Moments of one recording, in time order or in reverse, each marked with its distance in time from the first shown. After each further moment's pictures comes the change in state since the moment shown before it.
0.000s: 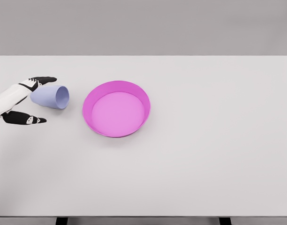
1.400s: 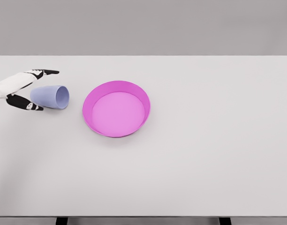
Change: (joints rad) left arm -0.345 0.008 -0.247 0.329 -0.045 0.000 -0.102; right arm 0.000 0.000 0.000 0.000 -0.001 0.000 -0.009
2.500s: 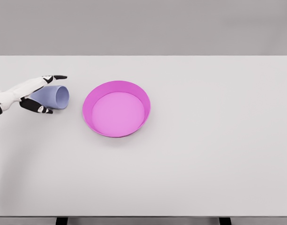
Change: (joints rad) left arm -0.057 -0.115 -0.012 0.165 -0.080 0.000 -0.003; right arm 0.000 0.000 0.000 0.000 0.000 0.000 0.000
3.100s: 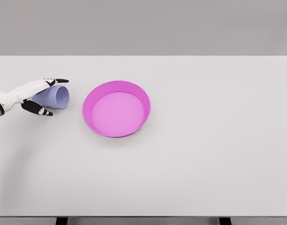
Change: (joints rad) left arm -0.008 -0.010 -0.003 0.010 -0.067 0.000 -0.006; right arm 0.000 0.000 0.000 0.000 0.000 0.000 0.000
